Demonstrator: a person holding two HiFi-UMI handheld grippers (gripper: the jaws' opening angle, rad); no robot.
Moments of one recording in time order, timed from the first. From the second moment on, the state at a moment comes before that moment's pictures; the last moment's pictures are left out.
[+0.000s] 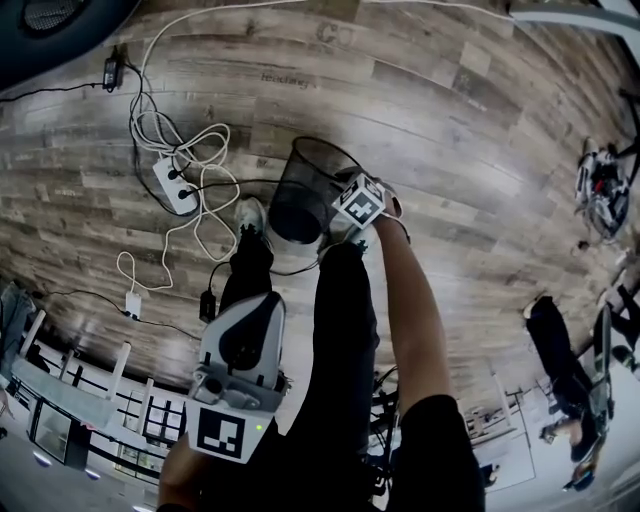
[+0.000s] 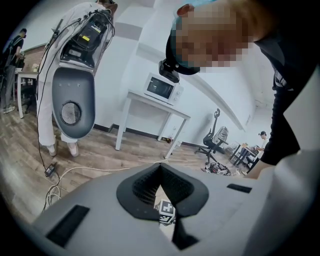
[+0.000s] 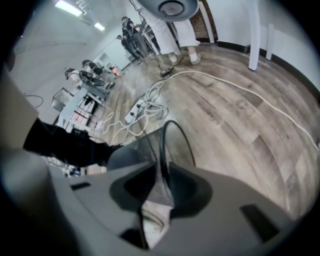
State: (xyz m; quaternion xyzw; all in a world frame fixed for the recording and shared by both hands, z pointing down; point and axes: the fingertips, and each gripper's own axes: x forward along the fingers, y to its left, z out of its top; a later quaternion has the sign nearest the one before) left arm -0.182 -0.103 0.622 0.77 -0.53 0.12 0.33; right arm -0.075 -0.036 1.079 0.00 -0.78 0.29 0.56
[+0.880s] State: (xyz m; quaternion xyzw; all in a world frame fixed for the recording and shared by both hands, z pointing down) left arm -0.145 -0.103 0.584 0.80 -0.51 0.11 0.31; right arm -0.066 0.060 1.008 -0.05 -0.78 0.36 0.51
